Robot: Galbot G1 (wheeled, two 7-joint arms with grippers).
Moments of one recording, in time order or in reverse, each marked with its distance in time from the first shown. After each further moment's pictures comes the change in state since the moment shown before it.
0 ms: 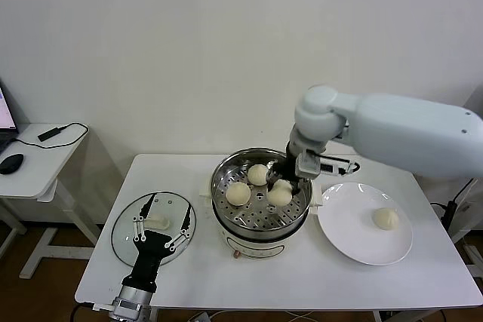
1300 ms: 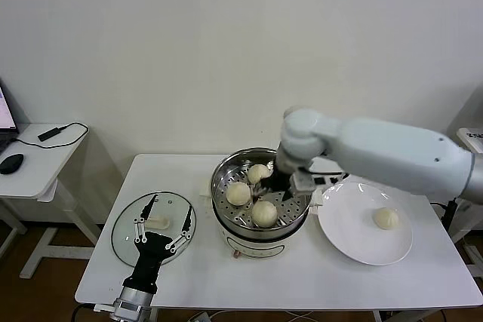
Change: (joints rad) left arm 0.001 0.003 0.003 0.011 -0.001 -0.010 0.000; right arm -0.132 -0.008 0.151 -0.004 -0.181 0.149 0.033
